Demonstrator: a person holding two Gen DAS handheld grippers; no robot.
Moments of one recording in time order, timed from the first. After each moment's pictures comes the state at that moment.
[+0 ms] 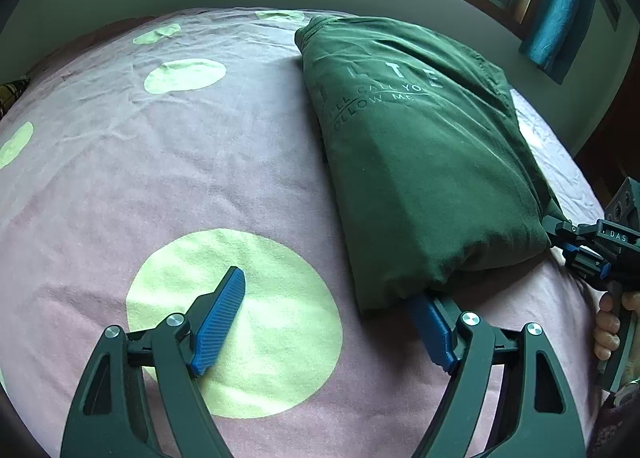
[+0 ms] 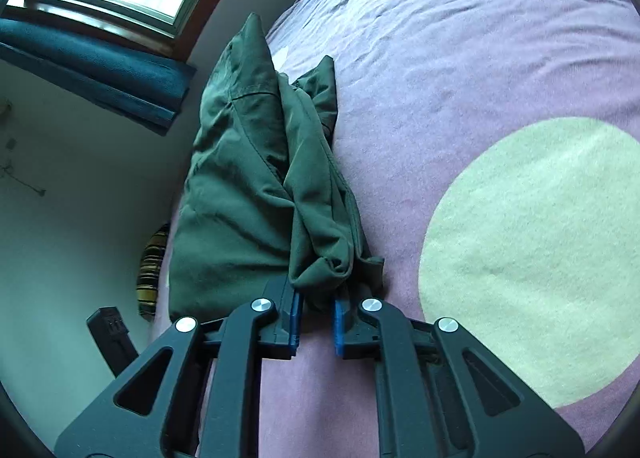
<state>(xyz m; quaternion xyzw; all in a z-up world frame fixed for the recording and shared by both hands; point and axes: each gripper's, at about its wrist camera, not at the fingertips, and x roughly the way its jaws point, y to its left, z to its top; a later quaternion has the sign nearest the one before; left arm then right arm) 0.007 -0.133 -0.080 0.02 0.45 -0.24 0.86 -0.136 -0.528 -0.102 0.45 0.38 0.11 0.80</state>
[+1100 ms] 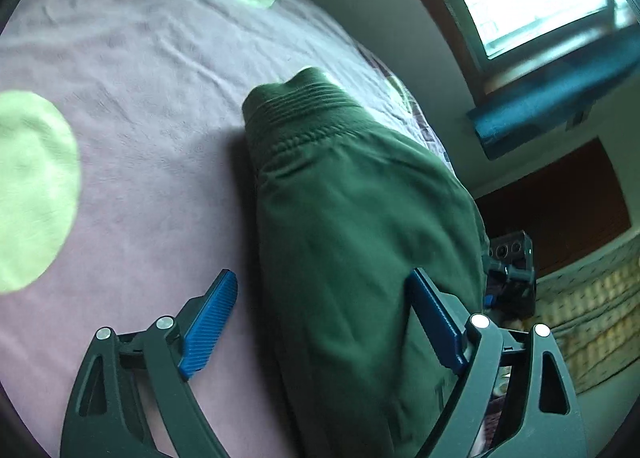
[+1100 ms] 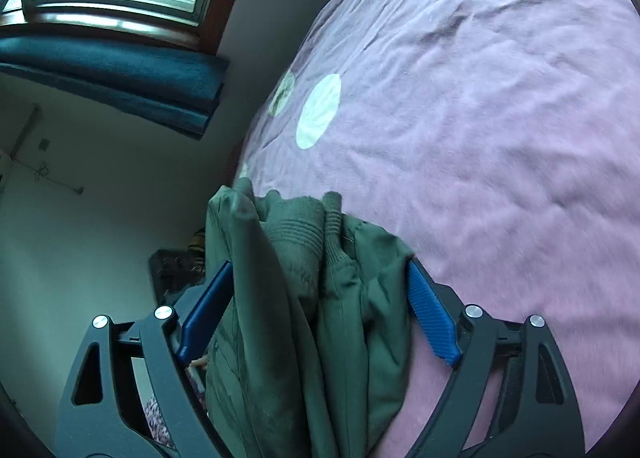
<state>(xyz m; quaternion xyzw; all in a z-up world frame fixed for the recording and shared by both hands) 0.259 -0.186 -0.095 -0.20 0.53 -0.40 0.72 0.087 -0.579 -0.092 0.45 0.41 0.25 0.76</state>
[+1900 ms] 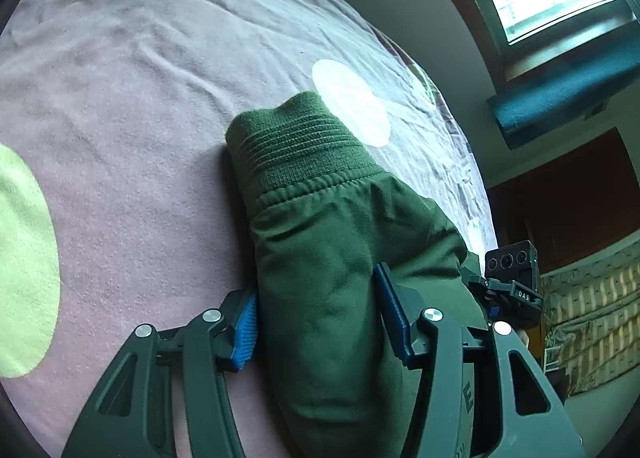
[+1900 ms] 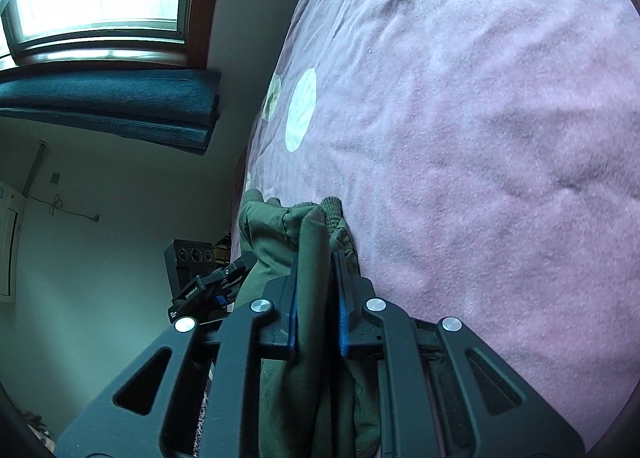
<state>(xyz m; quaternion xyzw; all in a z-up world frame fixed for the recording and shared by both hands) 0.279 -0.202 -0.100 -0.16 0.55 -0.39 0.72 0.071 -0.596 -0.127 0.52 0.40 0.25 0.71</state>
